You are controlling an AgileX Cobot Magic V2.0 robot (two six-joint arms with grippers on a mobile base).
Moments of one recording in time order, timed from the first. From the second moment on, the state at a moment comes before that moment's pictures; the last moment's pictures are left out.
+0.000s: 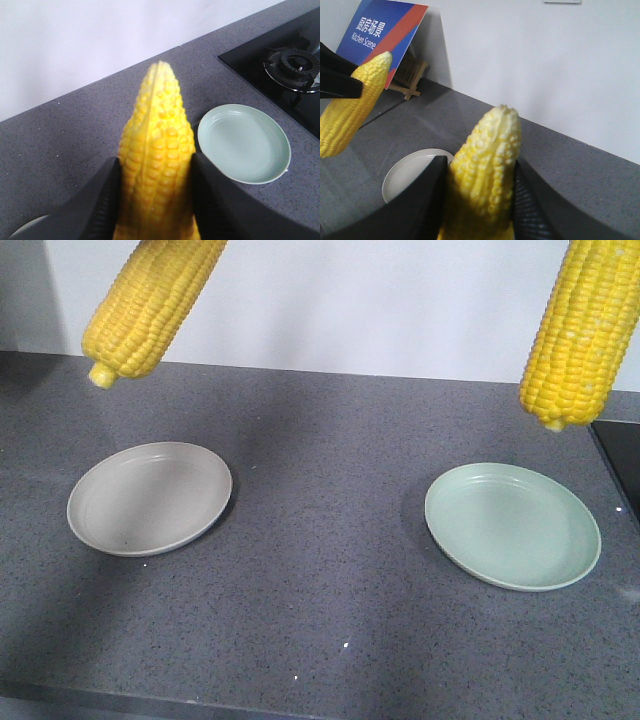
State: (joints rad) left arm -0.36 1.68 -2.26 -0.34 1.28 0.19; right arm -0.20 1.22 -1.64 0.91 1.13 -0.66
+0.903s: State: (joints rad) left arm -0.36 1.68 -2.26 -0.34 1.28 0.19; right arm -0.20 1.22 -1.64 0.91 1.13 -0.66
